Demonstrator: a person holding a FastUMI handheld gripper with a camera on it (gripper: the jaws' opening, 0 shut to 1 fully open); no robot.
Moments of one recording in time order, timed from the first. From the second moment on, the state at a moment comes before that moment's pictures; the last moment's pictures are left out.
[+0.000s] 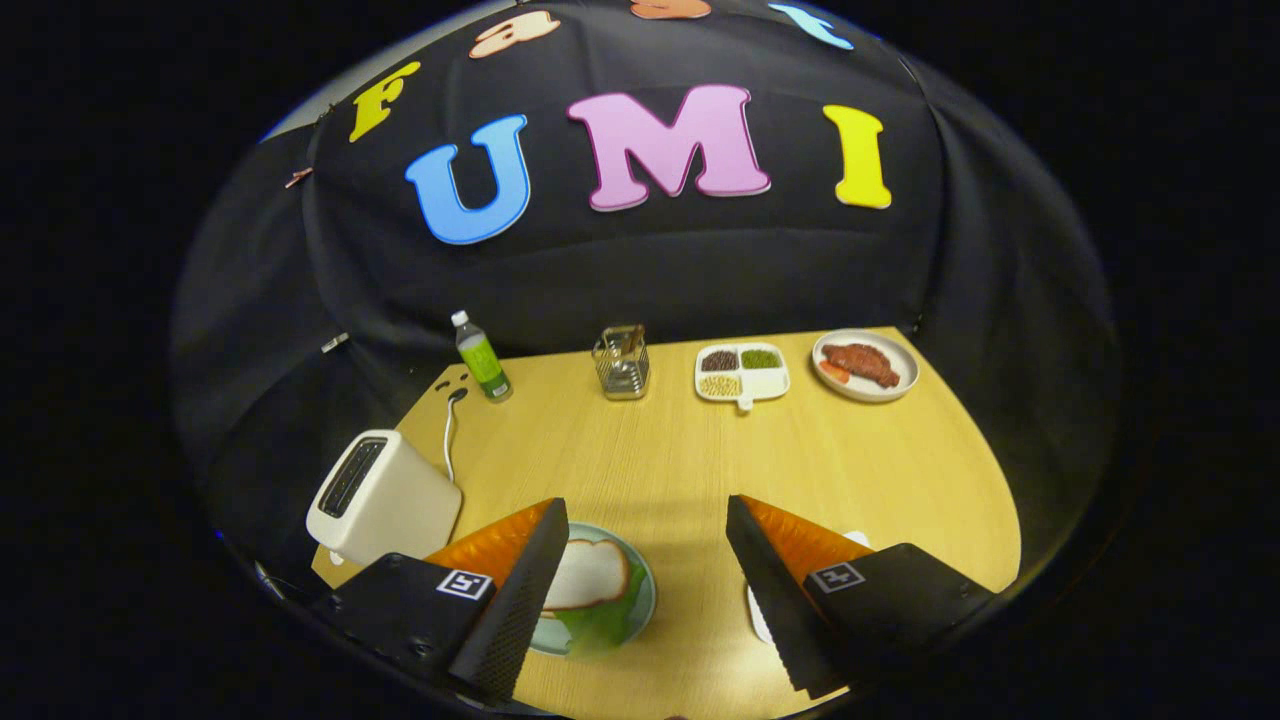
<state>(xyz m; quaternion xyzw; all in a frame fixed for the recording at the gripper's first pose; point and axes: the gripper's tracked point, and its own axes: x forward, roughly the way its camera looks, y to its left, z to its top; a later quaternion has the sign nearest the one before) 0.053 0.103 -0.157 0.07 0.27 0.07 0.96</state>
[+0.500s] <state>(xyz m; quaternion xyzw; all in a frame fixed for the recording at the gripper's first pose) 0.035 0.022 -0.019 0.03 0.10 0.00 0.99</state>
